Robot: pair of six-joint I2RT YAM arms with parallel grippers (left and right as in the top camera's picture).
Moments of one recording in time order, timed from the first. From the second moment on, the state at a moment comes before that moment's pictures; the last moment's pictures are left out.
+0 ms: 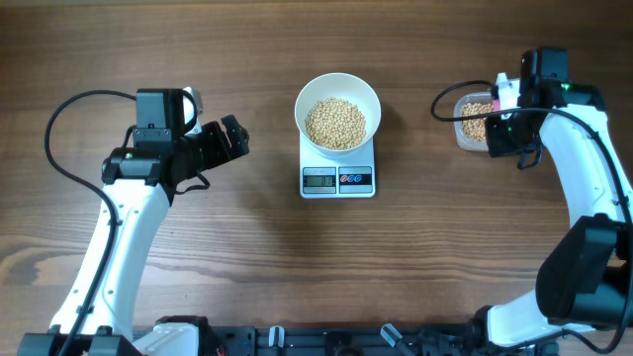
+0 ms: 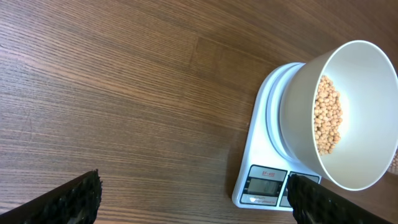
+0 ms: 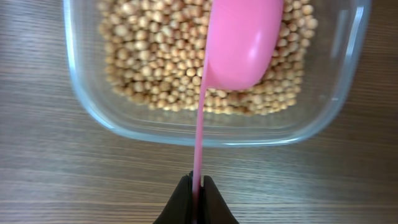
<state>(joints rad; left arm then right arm) -0.04 1.36 1.03 -0.68 0.22 -0.42 -0.13 1.72 1.33 -0.97 0.08 -0.25</state>
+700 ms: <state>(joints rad) -0.04 1.36 1.03 -0.68 0.22 -0.42 -0.14 1.73 1.33 -0.99 -0.15 -0.21</state>
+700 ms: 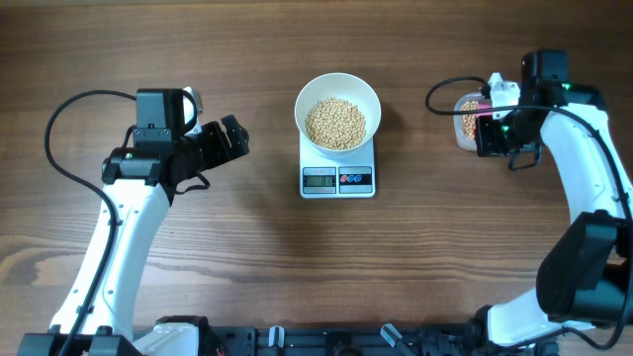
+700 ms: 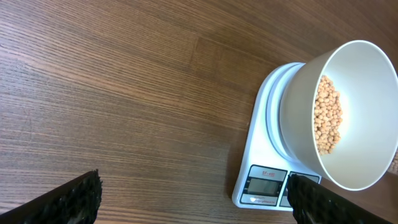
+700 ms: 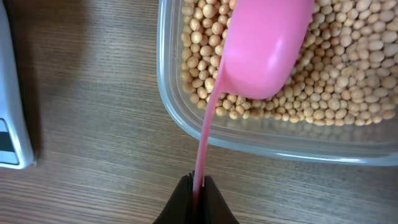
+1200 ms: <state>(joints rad) -0.04 1.36 1.03 -0.68 0.22 -0.42 -0.28 1.73 1.33 -1.03 -0.39 -0.16</state>
